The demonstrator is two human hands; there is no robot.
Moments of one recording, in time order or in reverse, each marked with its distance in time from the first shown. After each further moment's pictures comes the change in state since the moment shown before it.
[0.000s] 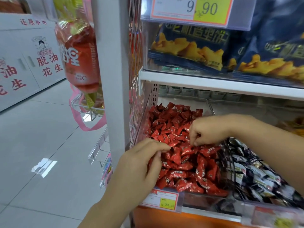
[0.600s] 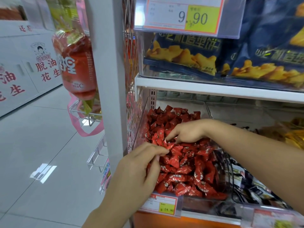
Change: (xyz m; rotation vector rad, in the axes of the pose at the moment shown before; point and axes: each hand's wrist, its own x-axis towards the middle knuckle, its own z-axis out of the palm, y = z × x) left_hand 0.001 -0.001 0.002 -0.003 -0.008 0.004; right_hand 0.040 -0.013 0.001 0.242 -0.061 0.080
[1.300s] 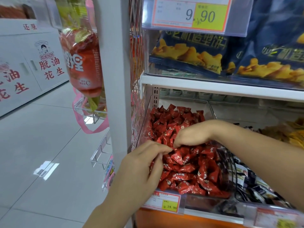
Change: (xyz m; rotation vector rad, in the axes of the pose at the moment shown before) left_hand -0.001 0.000 -0.001 0.022 0.000 -0.005; right_hand -0.011 -0.015 0.008 0.055 -0.070 0.007
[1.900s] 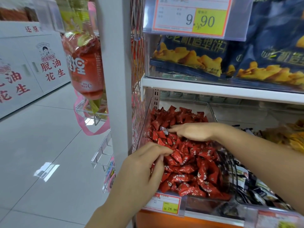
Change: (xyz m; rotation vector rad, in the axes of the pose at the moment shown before) left_hand 0.000 0.000 0.000 -0.010 -0.002 0.005; right_hand 0.001 0.018 -0.003 0.122 0.206 -0.053
